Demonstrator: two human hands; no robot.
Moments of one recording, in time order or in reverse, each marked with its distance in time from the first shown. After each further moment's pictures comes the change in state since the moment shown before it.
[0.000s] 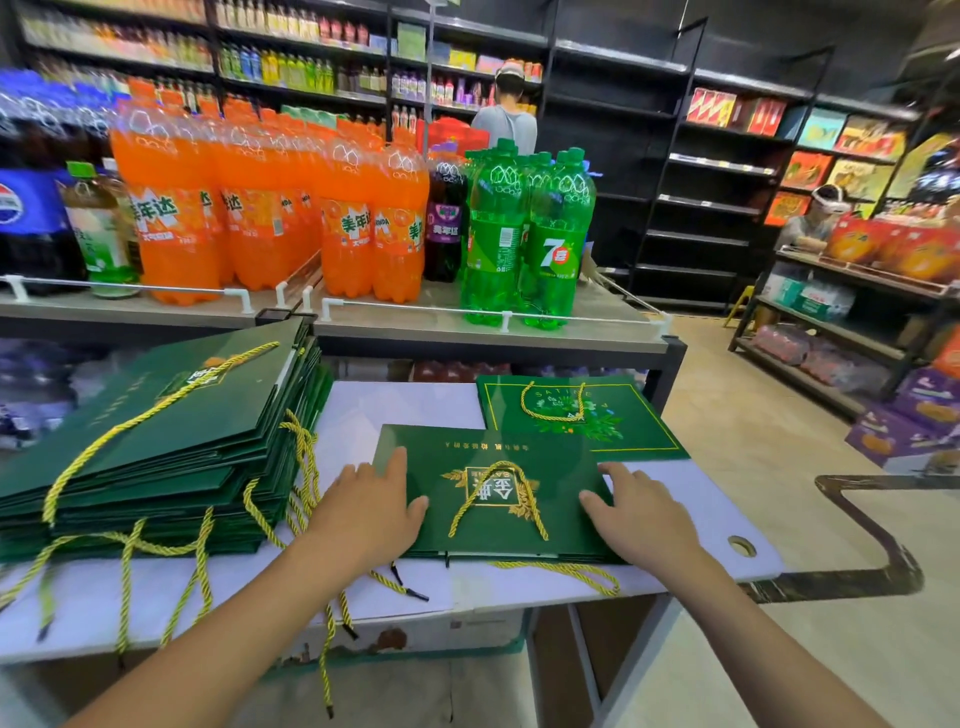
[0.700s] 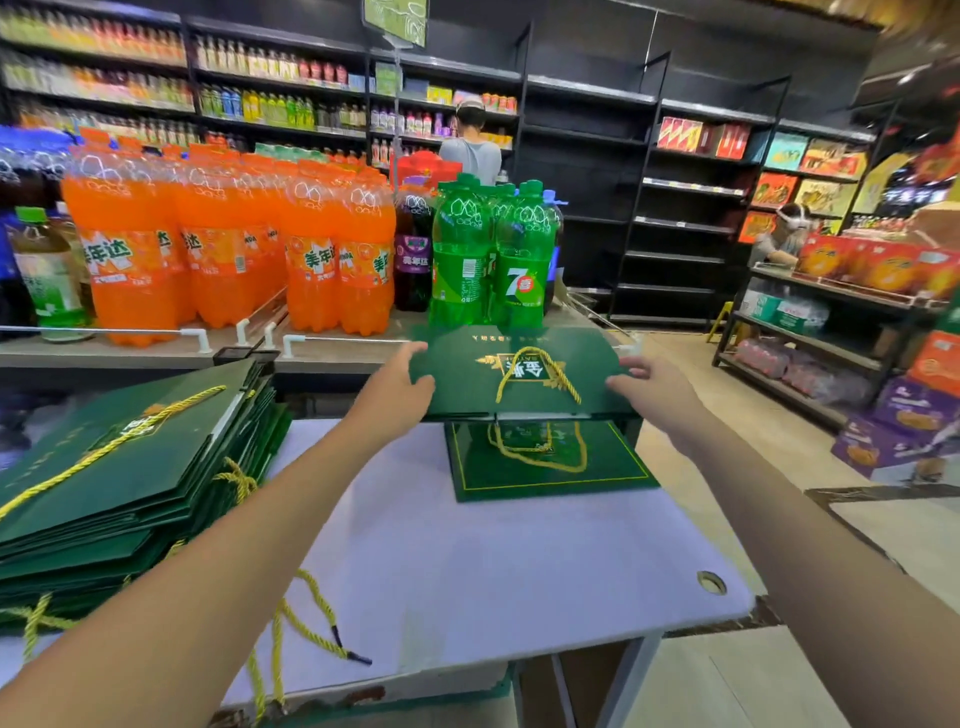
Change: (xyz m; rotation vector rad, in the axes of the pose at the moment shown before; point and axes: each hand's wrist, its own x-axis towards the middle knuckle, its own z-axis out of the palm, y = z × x) left_hand 0.101 0.073 -0.105 -0.799 0.325 0.121; right_hand 0.122 0.027 -0.123 0.722 0.221 -0.025
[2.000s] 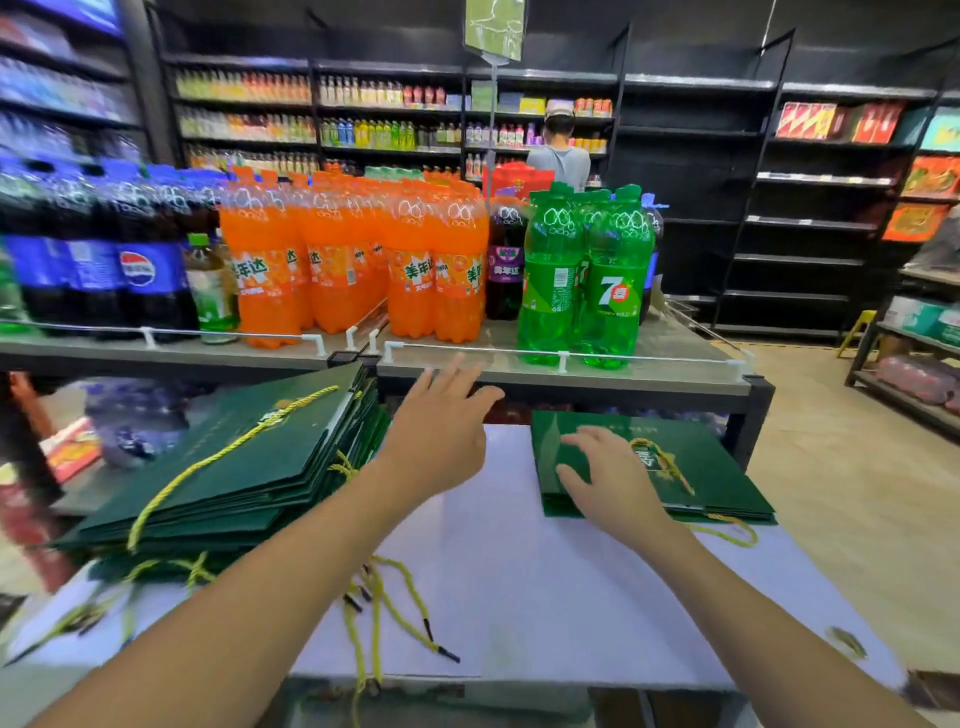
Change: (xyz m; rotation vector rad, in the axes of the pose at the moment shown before) left_hand -0.046 -0.024 -0.035 0.944 0.038 0.345; right_hand -0.057 0.009 0.151 -0.430 -0.204 -0.479
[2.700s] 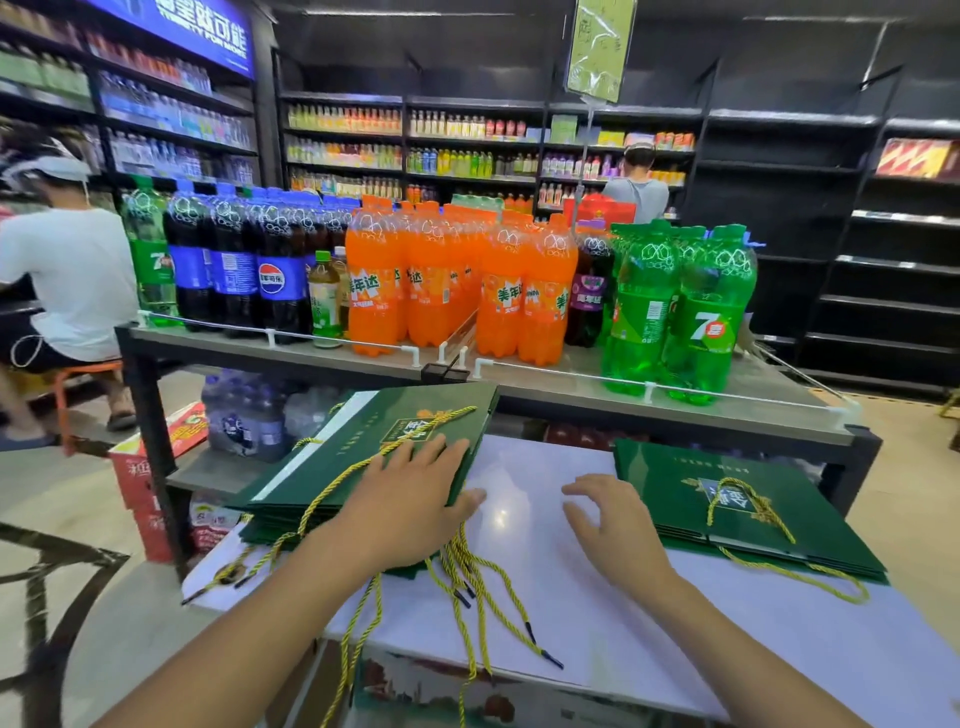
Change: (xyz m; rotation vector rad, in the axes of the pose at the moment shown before) left_hand -0.134 -0.072 -0.057 -0.132 -0.346 -0.316; right_hand -0.023 -0.095 0.051 0.236 0.047 -0.141
